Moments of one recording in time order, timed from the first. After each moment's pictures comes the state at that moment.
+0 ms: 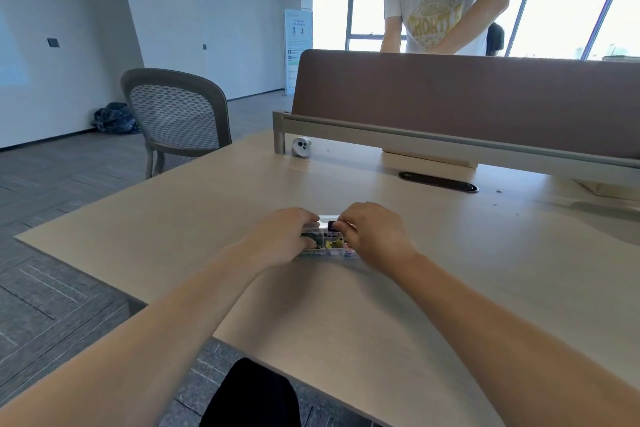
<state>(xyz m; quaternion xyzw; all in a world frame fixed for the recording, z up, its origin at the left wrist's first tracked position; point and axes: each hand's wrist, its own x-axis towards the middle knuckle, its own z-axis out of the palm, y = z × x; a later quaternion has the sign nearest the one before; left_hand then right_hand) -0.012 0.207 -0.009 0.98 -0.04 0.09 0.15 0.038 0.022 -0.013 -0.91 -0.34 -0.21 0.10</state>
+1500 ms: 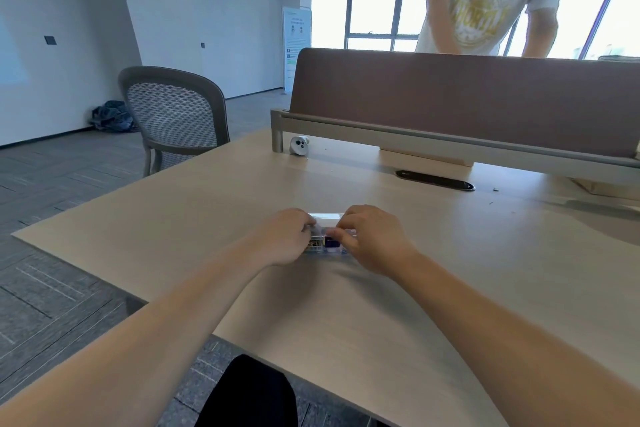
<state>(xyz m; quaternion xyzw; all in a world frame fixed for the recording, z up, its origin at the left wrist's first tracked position) -0.013 0.199 -0.011 0.99 -0.03 0.07 0.15 0.028 0.017 -0.012 -0.93 -0.32 -0.14 0.12</state>
